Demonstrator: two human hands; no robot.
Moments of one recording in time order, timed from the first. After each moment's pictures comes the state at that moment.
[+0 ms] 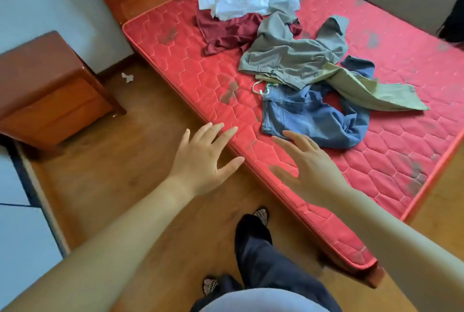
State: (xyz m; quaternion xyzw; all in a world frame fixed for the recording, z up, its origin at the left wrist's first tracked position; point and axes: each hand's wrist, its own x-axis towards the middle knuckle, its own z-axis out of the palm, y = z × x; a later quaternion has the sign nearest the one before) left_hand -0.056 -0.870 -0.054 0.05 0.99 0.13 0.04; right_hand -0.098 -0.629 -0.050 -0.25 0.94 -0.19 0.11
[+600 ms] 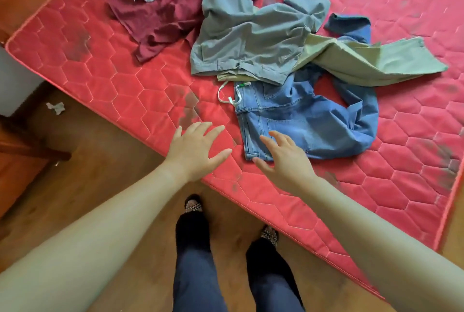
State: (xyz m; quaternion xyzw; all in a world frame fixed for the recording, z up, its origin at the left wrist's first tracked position) left_hand -0.389 -0.876 -0.233 0.15 0.97 0.05 0.18; right_hand -0.357 -0.649 -0.256 -0.07 0.97 -0.19 0.17
